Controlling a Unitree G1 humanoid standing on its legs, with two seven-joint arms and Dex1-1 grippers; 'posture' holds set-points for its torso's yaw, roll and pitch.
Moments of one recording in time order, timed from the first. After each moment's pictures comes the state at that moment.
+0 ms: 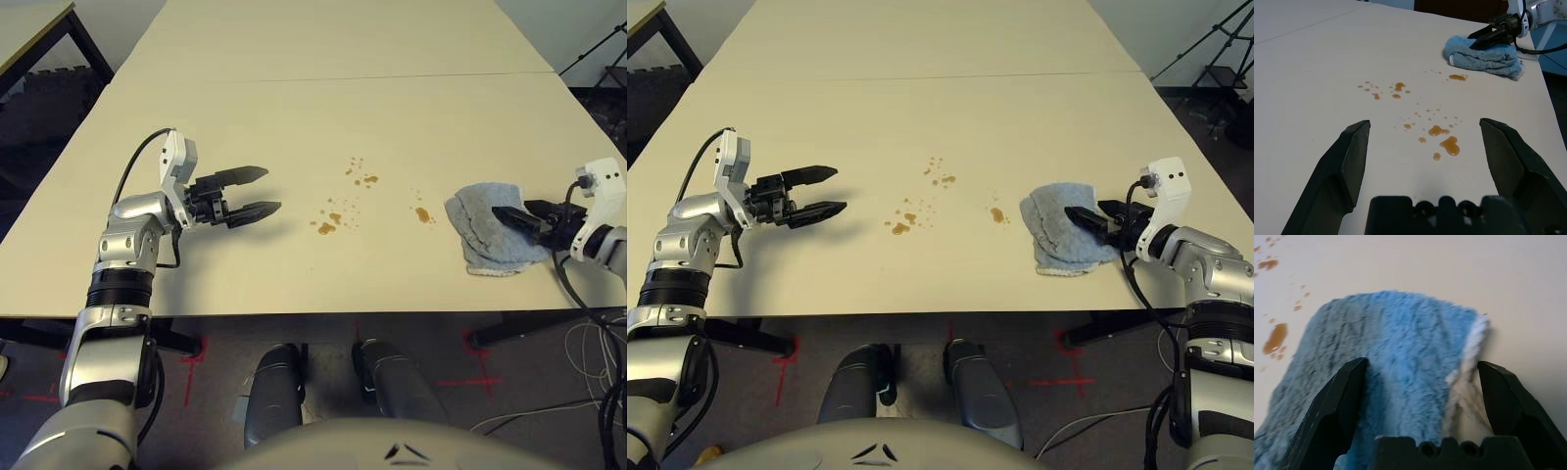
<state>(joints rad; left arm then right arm) -0.55 0.59 0.09 0.48 -0.43 0.14 -1.37 -0.36 -0.73 -0.25 0.49 0.40 0.51 0.90</state>
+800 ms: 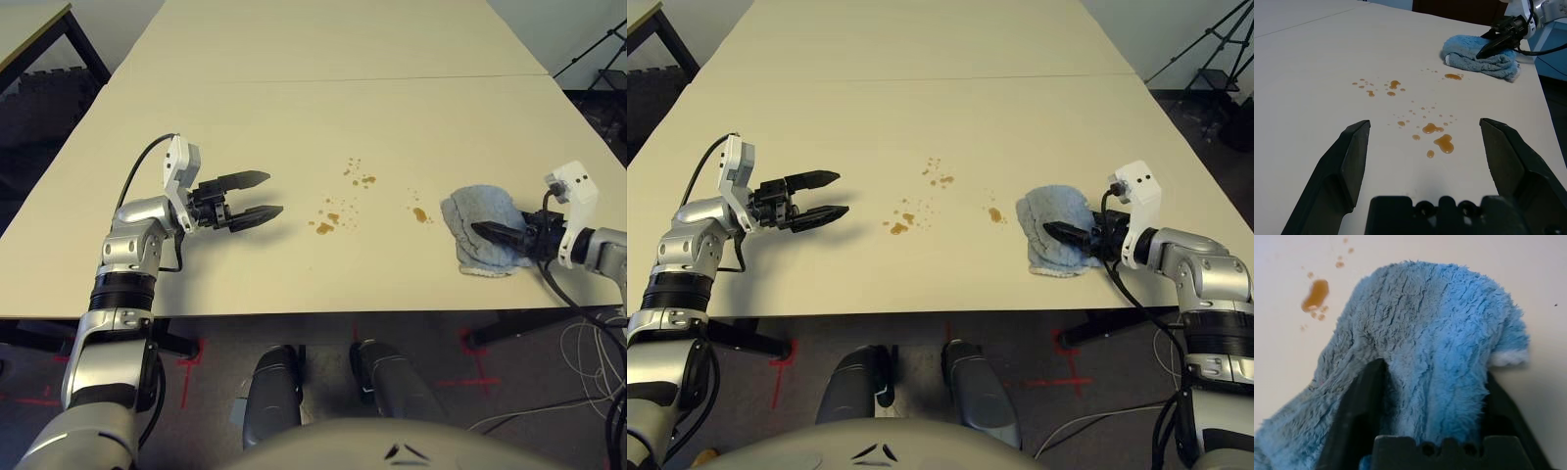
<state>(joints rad) -0.54 0.58 0.09 0.48 -0.43 0.14 -1.37 -0.31 -0.76 -0.15 0.29 0.33 0.62 0.89</state>
